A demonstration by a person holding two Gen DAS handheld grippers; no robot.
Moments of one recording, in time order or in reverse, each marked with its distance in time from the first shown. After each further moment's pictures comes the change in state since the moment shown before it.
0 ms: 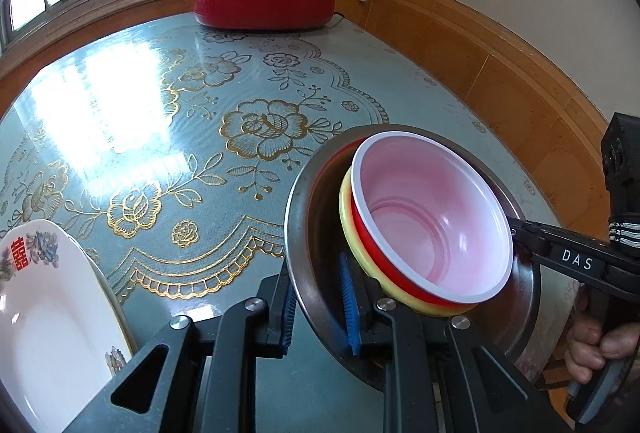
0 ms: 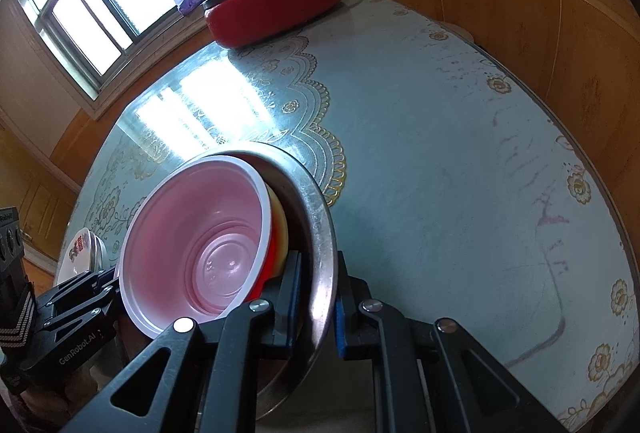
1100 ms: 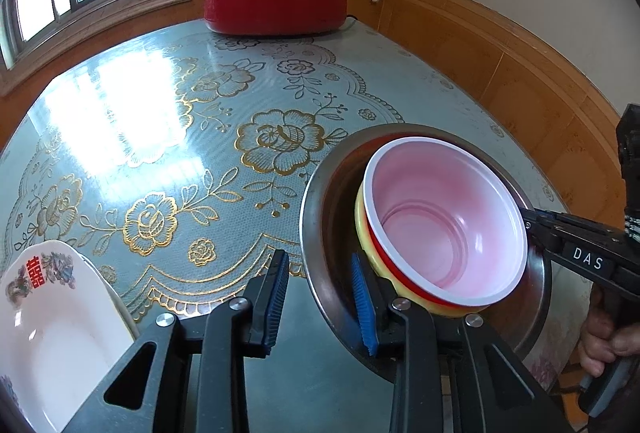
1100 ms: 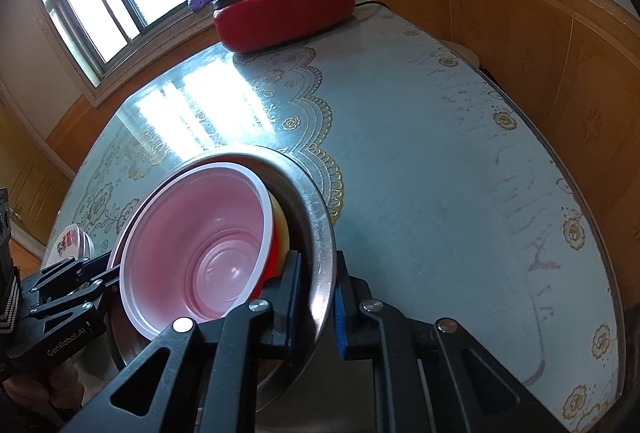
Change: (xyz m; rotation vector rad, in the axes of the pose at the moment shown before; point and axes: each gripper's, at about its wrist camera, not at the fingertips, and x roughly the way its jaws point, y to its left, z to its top) left arm 0.007 -0.001 0.011 0.007 -0.011 0.079; right arm 0.002 0.003 0.012 -0.083 -0.027 -0.026
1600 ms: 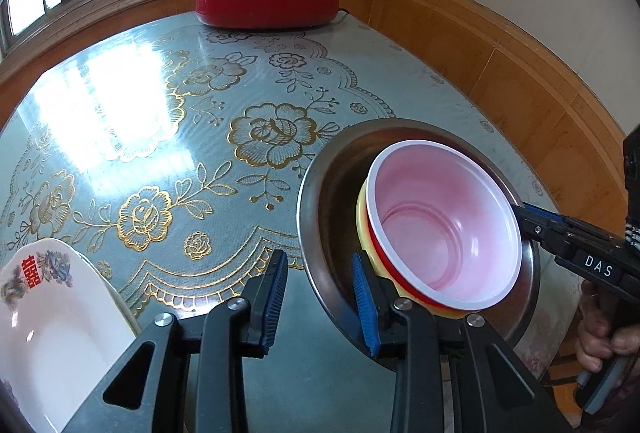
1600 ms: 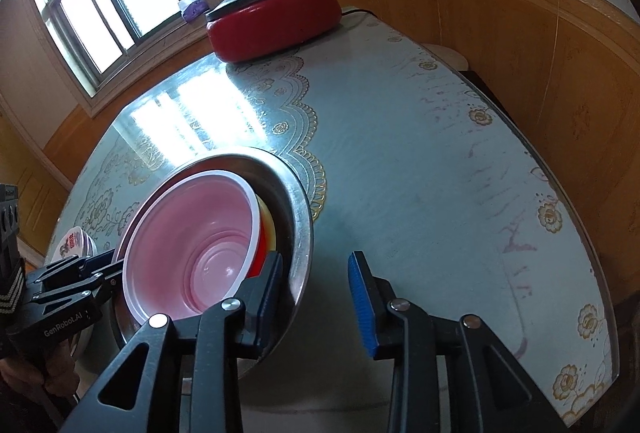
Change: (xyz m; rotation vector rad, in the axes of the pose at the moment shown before) left arm -0.003 0.001 0.000 0.001 0.028 -0.040; right arm -0.017 -0.008 -0.009 0.027 -0.029 -0.017
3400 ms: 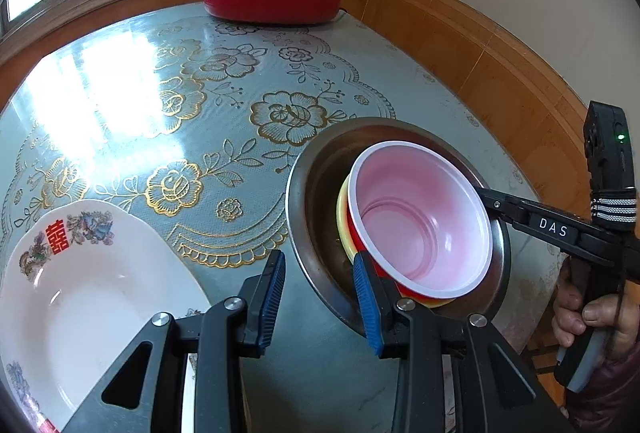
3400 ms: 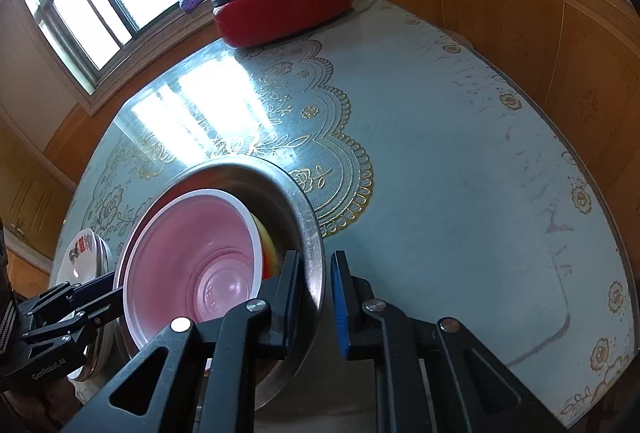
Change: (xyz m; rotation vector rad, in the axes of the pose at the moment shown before) left arm -0.034 0.025 -0.016 -0.019 0.034 -0.066; right arm 0.012 0.037 0.000 0.024 0.051 0.008
